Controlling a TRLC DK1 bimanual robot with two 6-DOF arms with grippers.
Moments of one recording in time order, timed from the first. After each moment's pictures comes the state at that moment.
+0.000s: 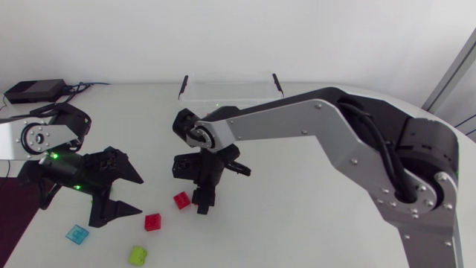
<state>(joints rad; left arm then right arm) 0.01 1.46 0.78 -0.70 0.45 1.34 0.85 2.30 1.69 -0.76 -0.17 -0.67</state>
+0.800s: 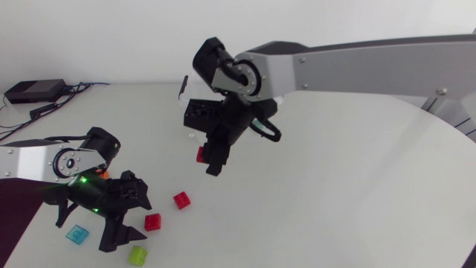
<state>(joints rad) -0.13 1.53 0.67 -0.63 0.32 1.31 0.76 1.97 1.63 -0.76 -0.16 -0.63</state>
